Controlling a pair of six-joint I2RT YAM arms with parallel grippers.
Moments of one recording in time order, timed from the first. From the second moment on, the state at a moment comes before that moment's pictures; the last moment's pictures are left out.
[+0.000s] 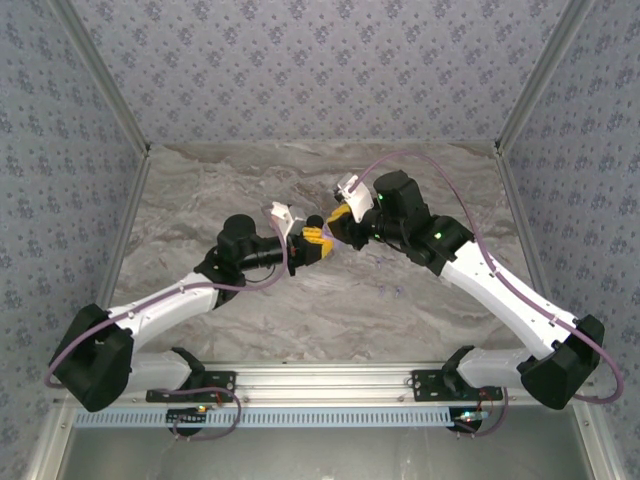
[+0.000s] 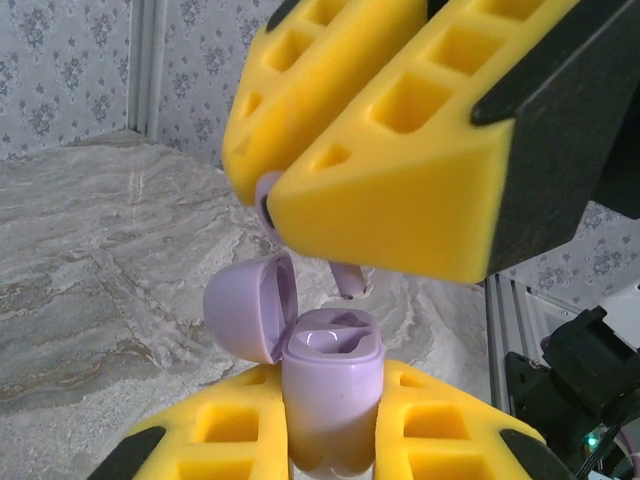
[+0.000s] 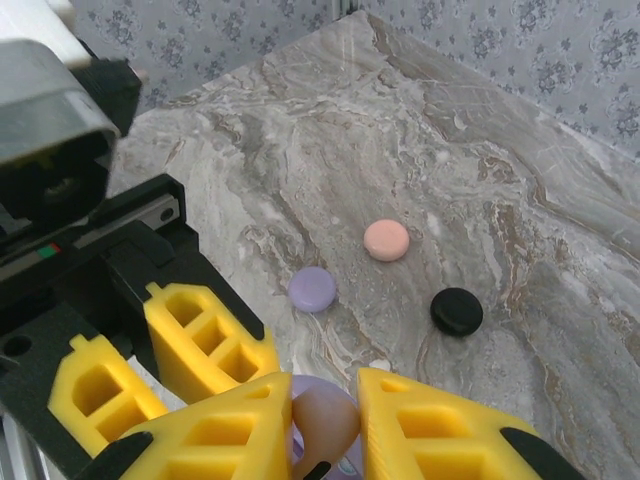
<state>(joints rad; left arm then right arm) -0.68 1.25 0.66 0.50 0.63 -0.26 0.70 1.25 1.23 -0.50 -0.23 -0.08</state>
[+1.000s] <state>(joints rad) -0.68 1.27 0.66 0.52 0.61 -0.33 0.71 1.25 1.17 -0.45 -0.22 -0.08</state>
